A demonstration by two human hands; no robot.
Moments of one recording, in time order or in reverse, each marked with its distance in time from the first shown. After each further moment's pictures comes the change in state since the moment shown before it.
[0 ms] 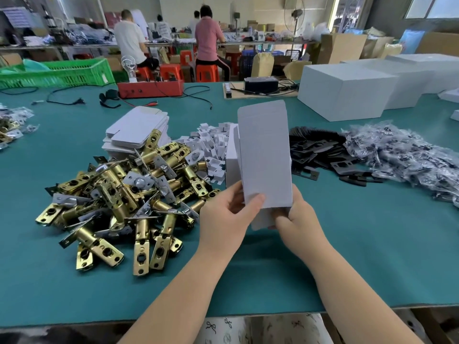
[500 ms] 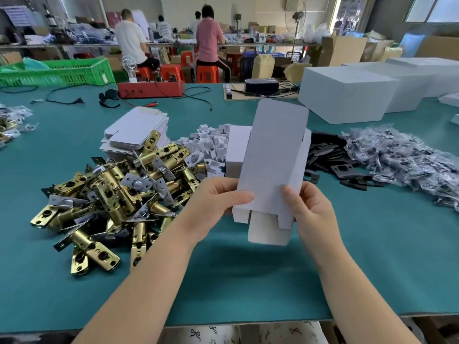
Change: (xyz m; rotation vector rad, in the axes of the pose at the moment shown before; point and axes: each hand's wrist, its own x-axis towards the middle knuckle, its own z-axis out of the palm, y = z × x) left_hand 0.038 0.003 -0.034 -0.244 -0.467 -0.224; right_hand 0.004 -0.010 -0.010 0.438 0.148 0.036
